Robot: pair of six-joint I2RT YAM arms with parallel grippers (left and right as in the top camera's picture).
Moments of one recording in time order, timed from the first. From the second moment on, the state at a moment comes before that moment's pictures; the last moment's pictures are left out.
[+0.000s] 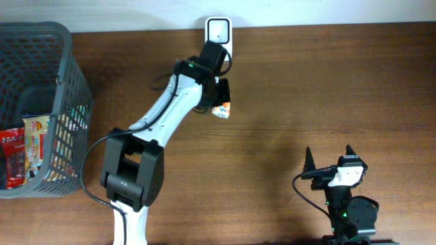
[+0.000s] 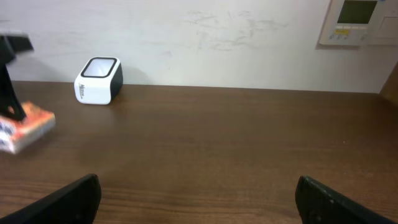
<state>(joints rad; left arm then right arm) -0.46 2.13 1.78 -0.86 0.10 -0.56 0.00 0.01 0.01 -0.08 0.00 -0.02</state>
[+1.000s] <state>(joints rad) -0.17 1.62 2.14 -1.16 -0.16 -0.36 0.00 0.01 0.01 -0.08 0.00 -0.02</state>
